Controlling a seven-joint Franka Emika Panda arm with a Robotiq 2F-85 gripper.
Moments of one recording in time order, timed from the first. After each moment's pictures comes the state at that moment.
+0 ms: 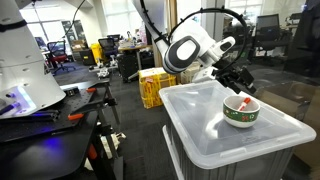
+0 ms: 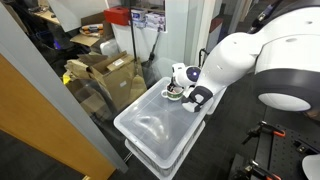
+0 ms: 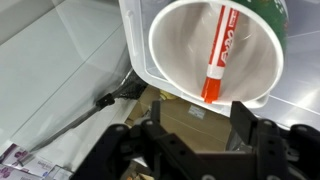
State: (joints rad) arm 0.36 1.12 -0.55 -1.83 0.19 3.46 -0.07
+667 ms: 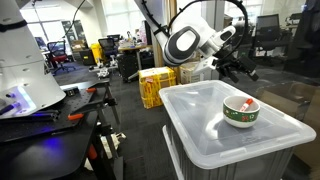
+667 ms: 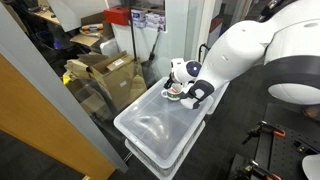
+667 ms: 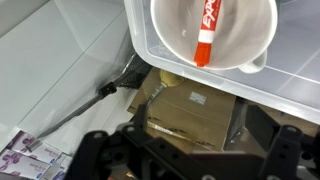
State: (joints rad) arm 0.38 1.04 -0.55 -1.87 0.19 3.46 -0.07
